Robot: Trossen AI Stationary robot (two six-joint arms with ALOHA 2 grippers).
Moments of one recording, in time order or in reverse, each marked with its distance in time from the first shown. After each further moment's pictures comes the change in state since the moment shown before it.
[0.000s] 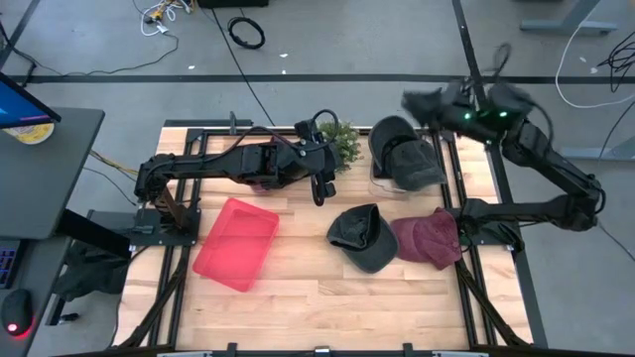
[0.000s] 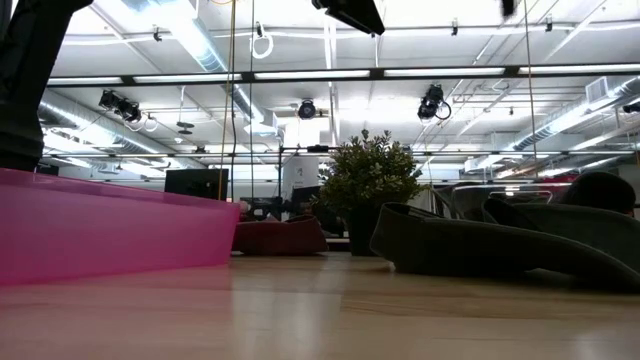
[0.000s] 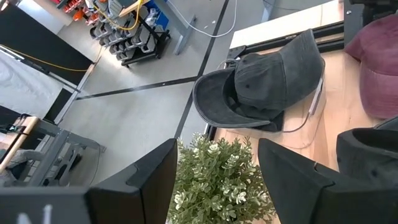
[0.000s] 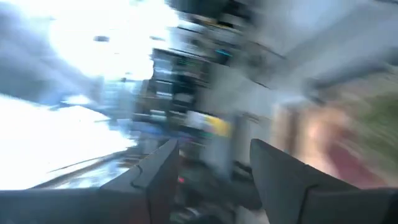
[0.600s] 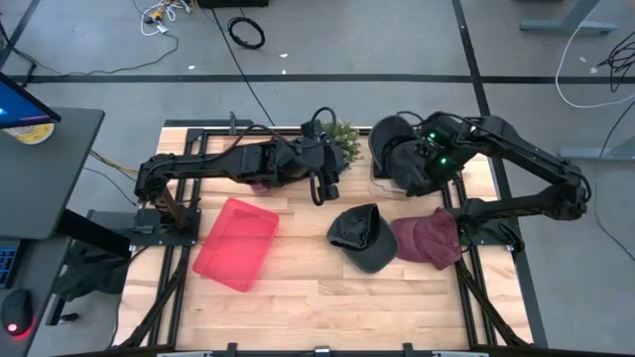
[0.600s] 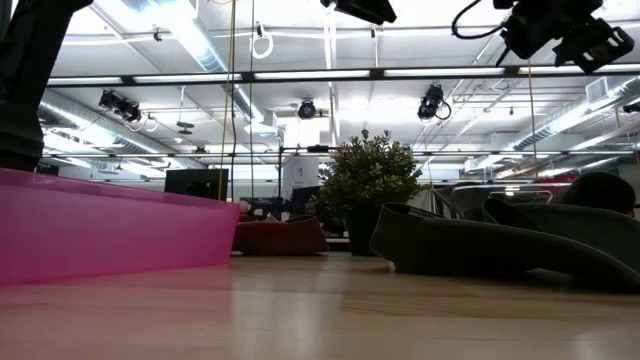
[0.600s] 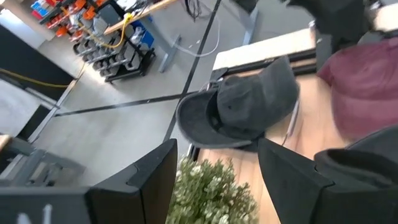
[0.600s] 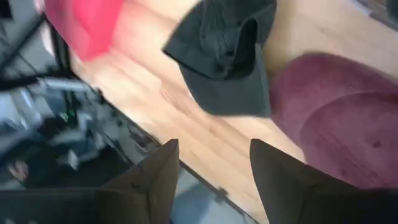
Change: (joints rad) left arm 0.003 0.000 0.000 0.065 0.092 0.012; right arm 0.002 0.155 0.000 -1.124 -0.527 -0.425
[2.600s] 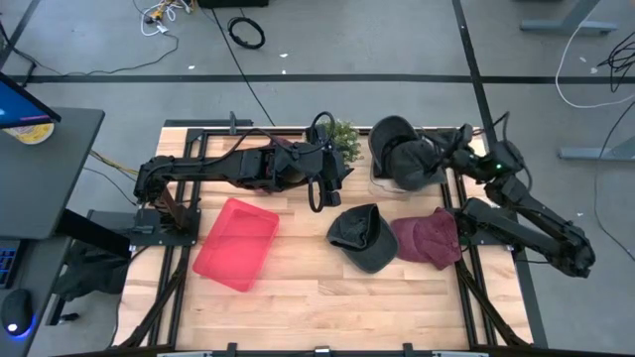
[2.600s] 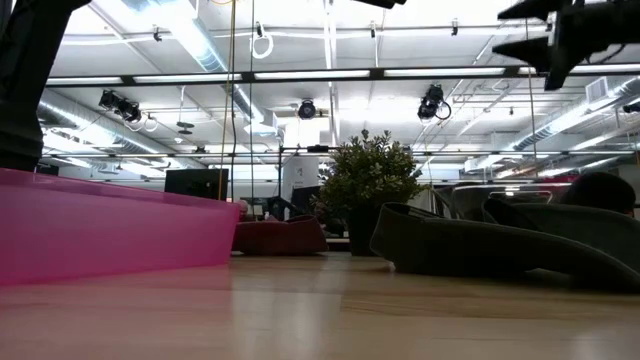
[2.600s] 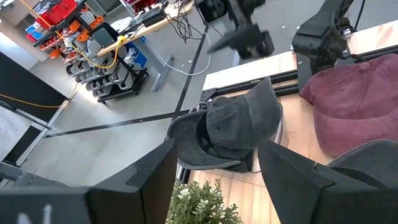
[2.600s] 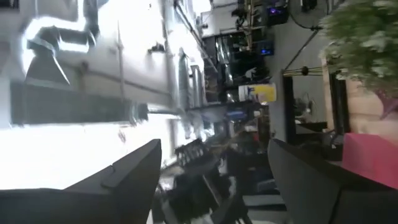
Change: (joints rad) left arm -0.031 0.000 0.000 0.071 0.034 0.032; right arm -0.243 -0.676 -0.812 1.551 0.186 0.920
